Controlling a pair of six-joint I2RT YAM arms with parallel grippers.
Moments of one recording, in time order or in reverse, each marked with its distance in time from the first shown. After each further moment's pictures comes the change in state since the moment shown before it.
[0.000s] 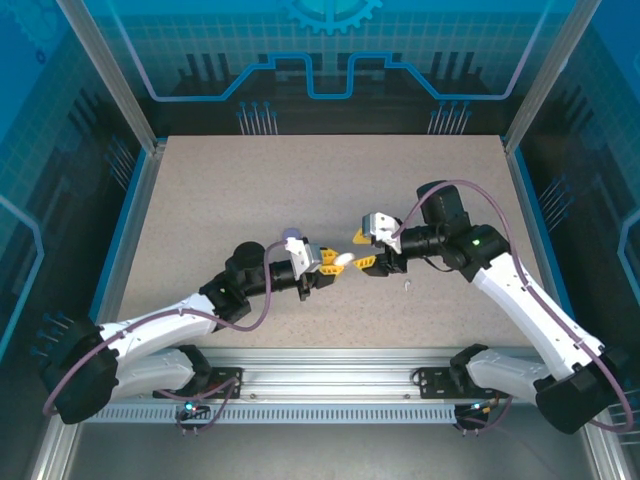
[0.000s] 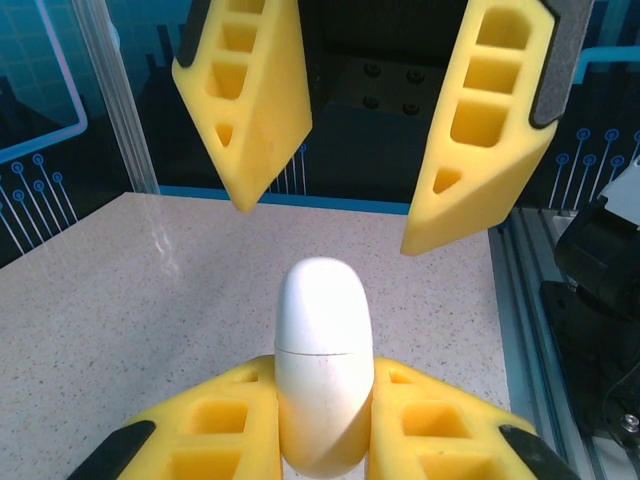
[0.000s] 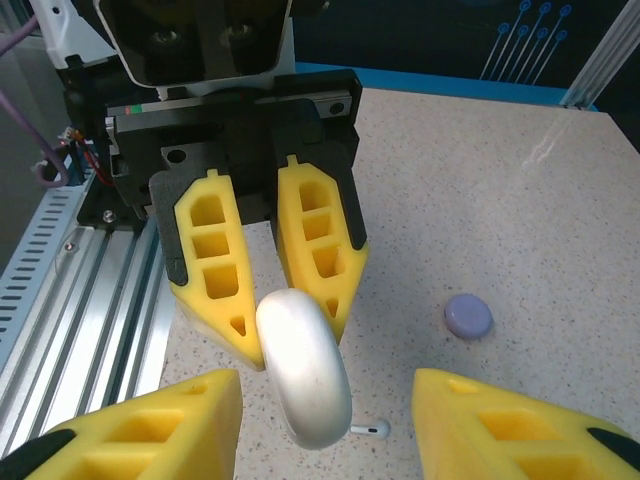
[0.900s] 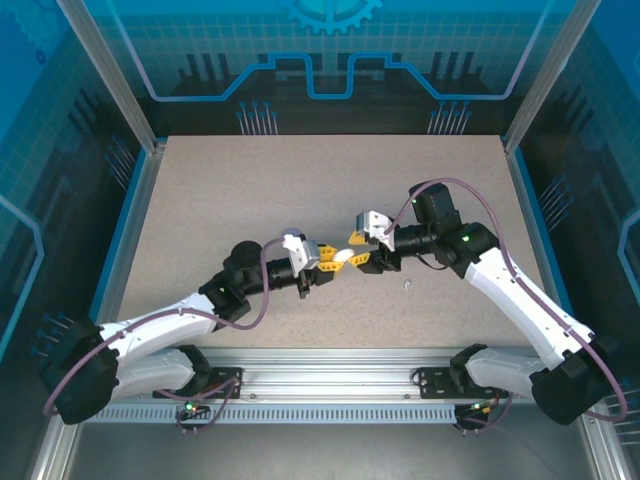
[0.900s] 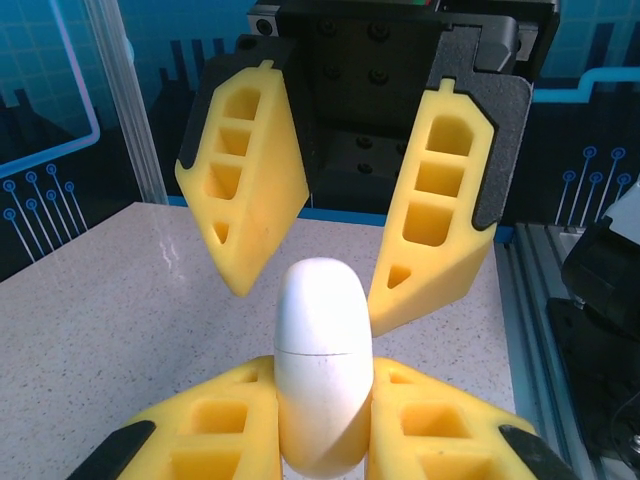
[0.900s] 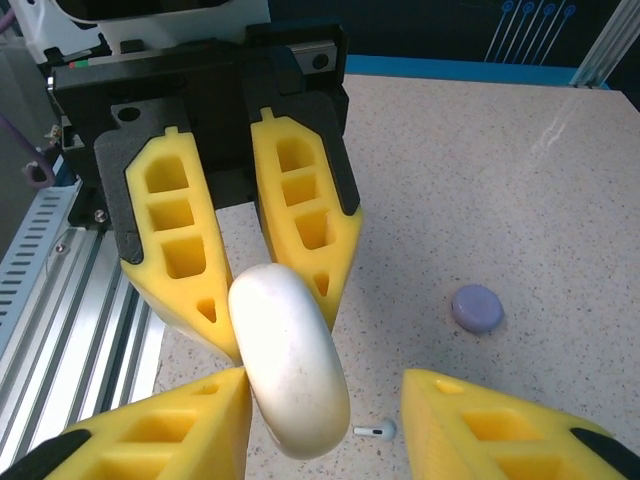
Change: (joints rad) left arm 0.008 0.000 0.000 0.028 -0.004 -0.026; right arm 0.005 0.047 -0.028 0.067 0.012 0.038
